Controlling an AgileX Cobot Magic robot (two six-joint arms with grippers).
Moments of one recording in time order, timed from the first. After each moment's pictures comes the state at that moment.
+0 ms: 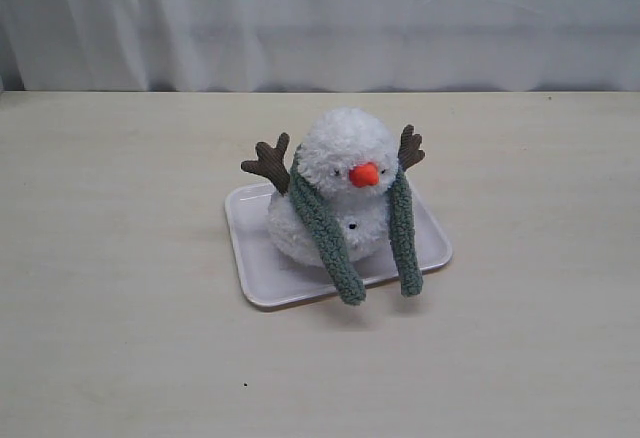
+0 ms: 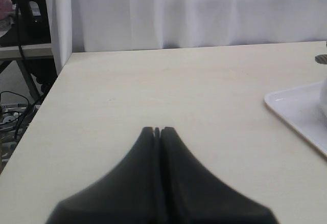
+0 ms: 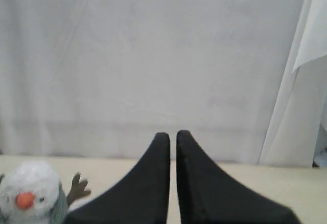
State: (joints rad) left arm -0.06 0.00 0.00 0.04 0.32 0.01; right arm -0.03 0.00 -0.71 -0.01 0.72 -0.07
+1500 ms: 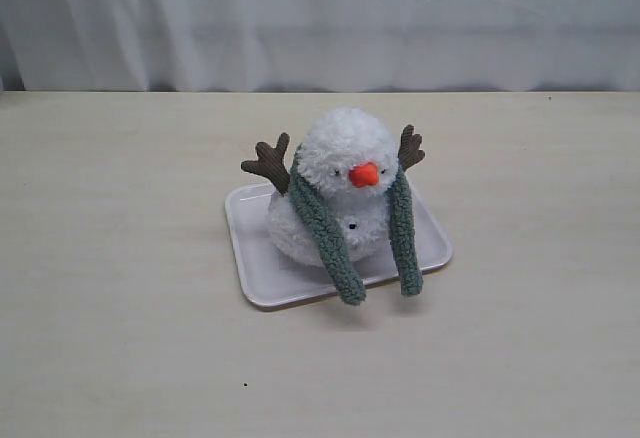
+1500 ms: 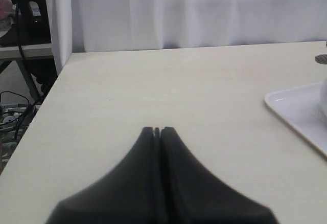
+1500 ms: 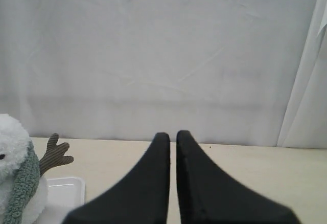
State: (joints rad) left arm -0.06 0.00 0.00 0.04 0.32 0.01; right arm -0.03 0.00 0.00 -0.01 -0.01 -0.07
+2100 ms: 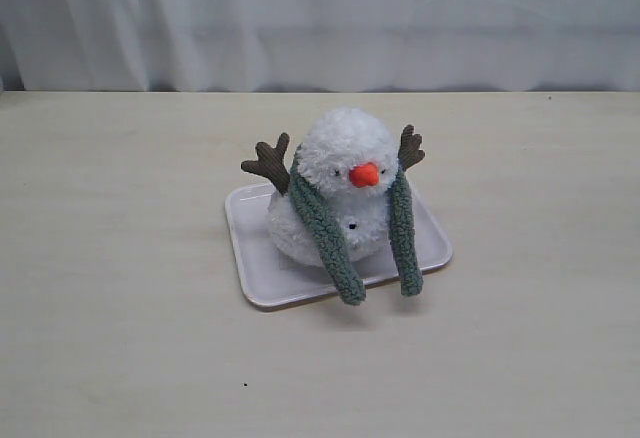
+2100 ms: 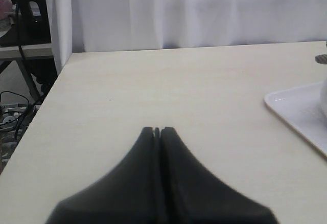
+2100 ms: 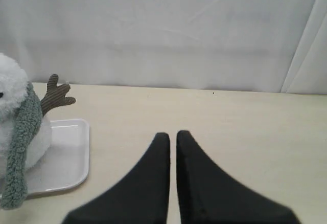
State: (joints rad) left arm -0.06 0.00 0.00 0.04 0.32 0.01; right arm -0.03 0.00 0.00 -0.01 0.18 -0.07
